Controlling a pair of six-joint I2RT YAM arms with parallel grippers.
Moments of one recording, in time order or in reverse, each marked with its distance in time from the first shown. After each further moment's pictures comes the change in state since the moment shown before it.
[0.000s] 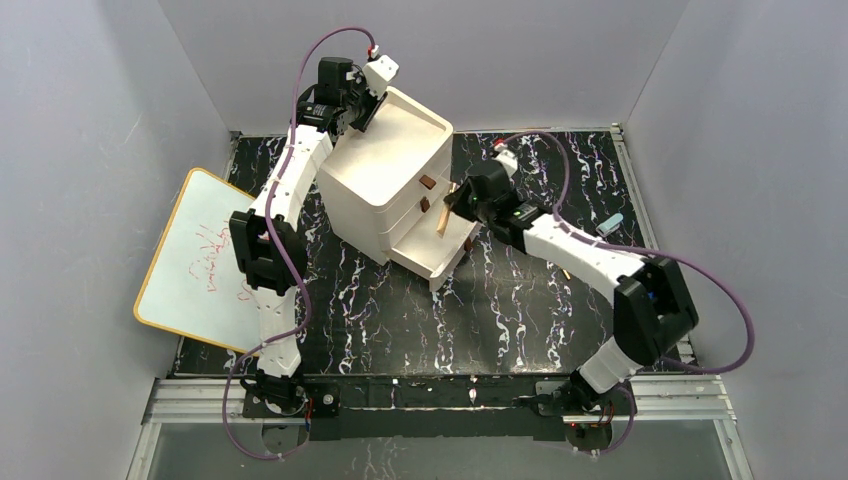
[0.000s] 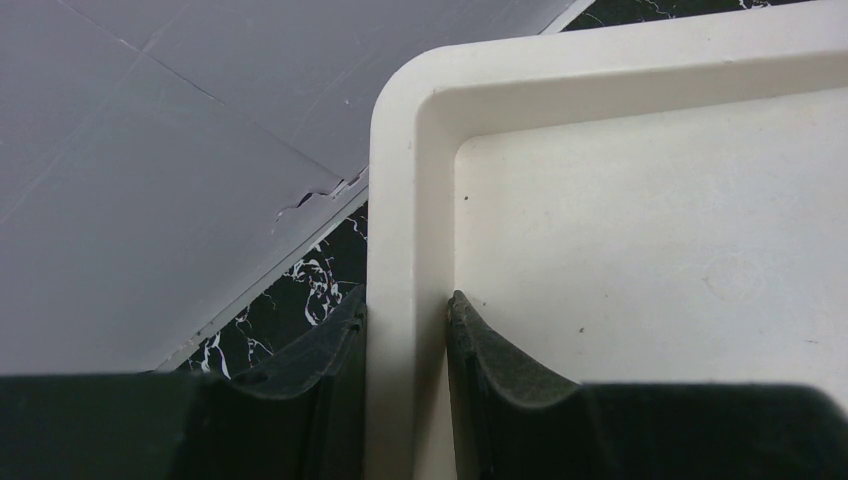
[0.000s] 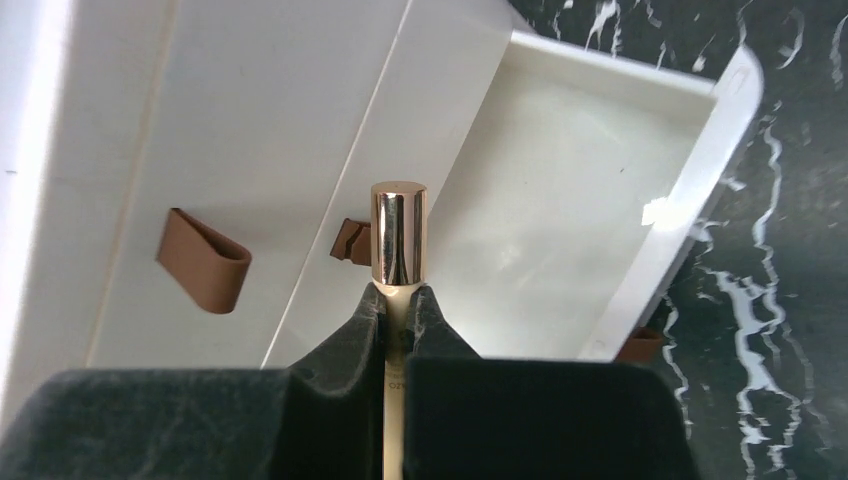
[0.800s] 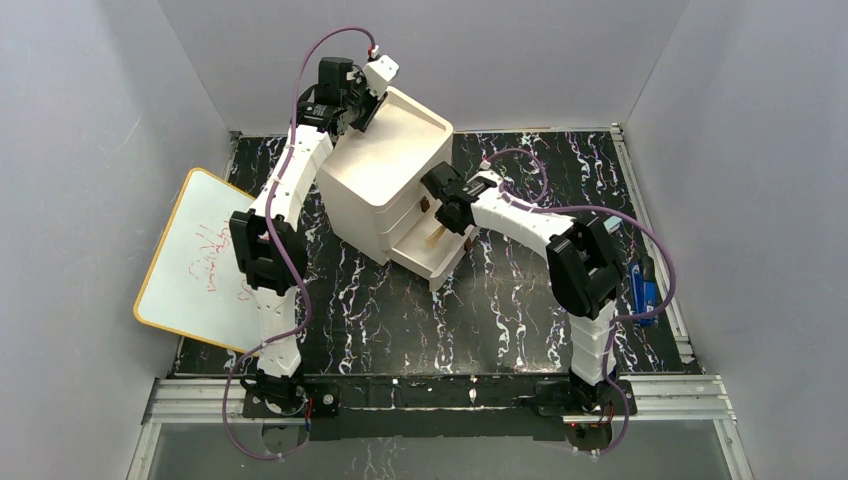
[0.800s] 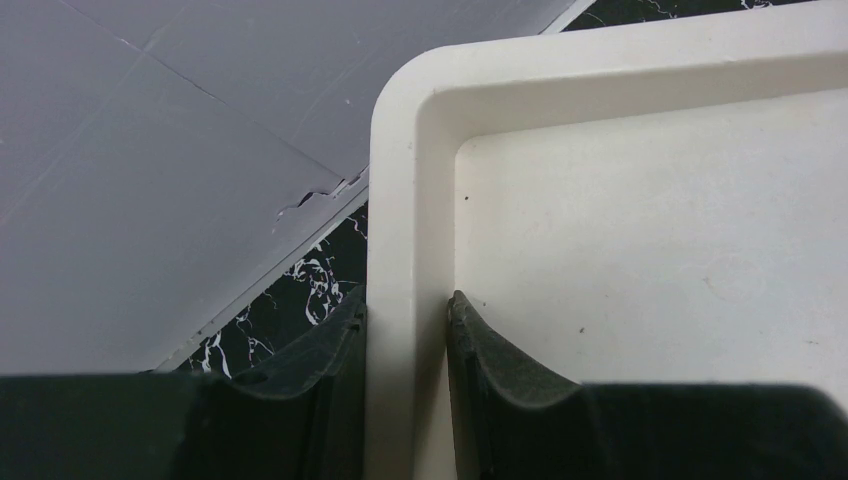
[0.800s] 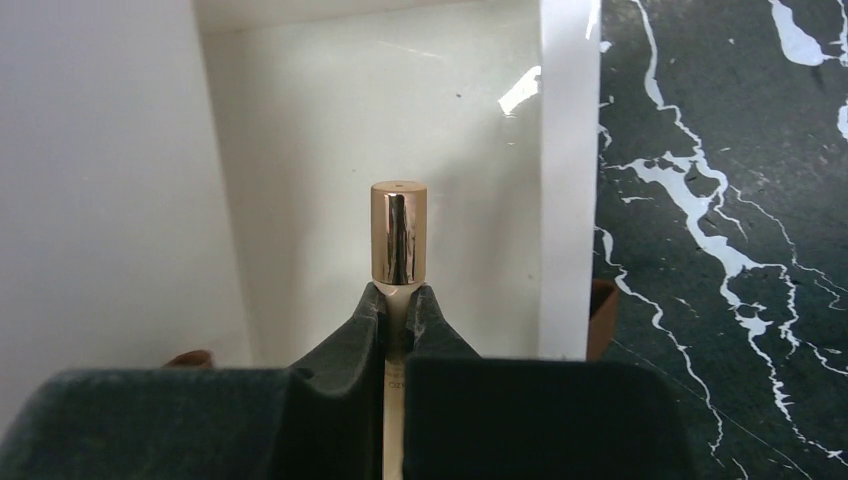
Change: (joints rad) left arm -0.002 0.000 0.000 0.000 -0.004 0.000; right arm 0.077 0.430 0.411 -0.555 0.248 0.438
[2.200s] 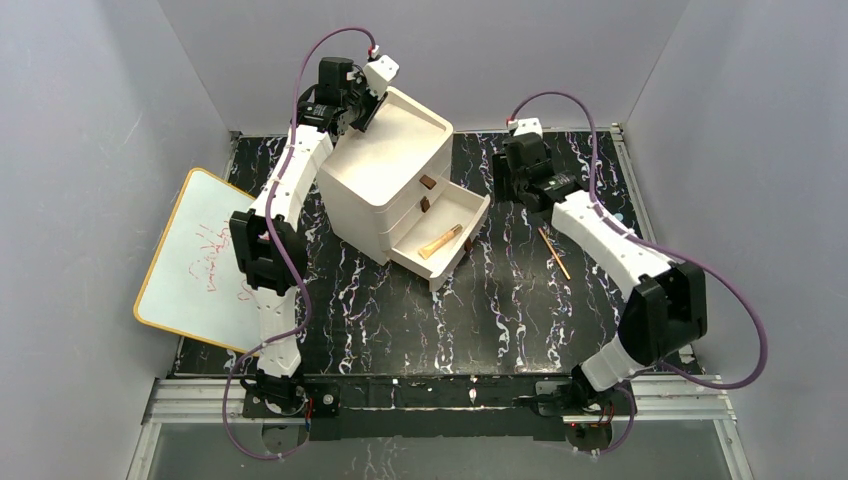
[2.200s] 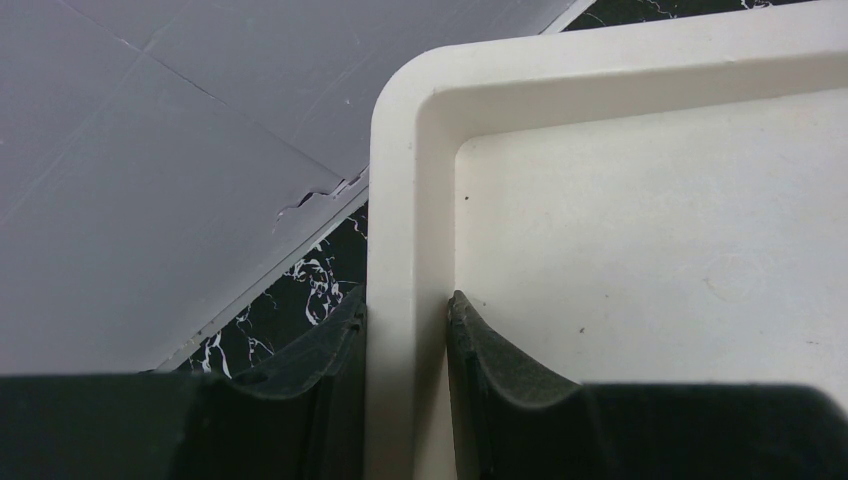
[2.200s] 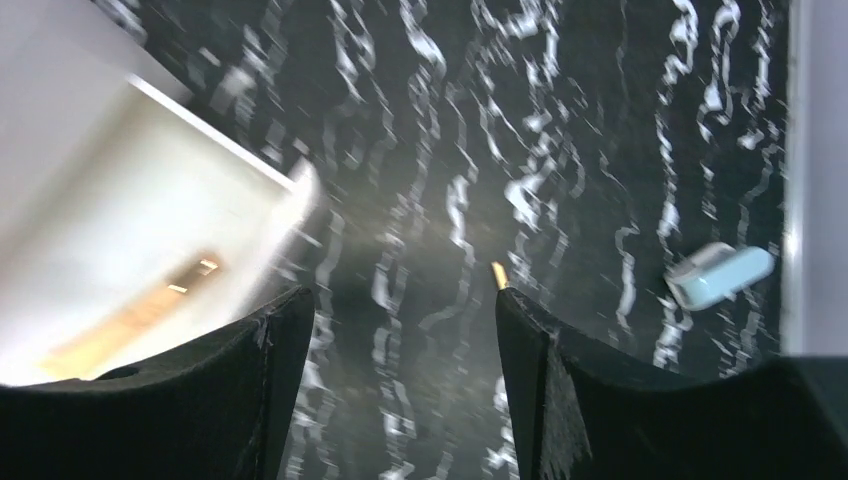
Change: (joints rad) left arm 0.000 0.000 0.000 0.000 -0.001 0.000; right arm -0.222 -0.445 -0.229 0.221 -0.059 -1.082
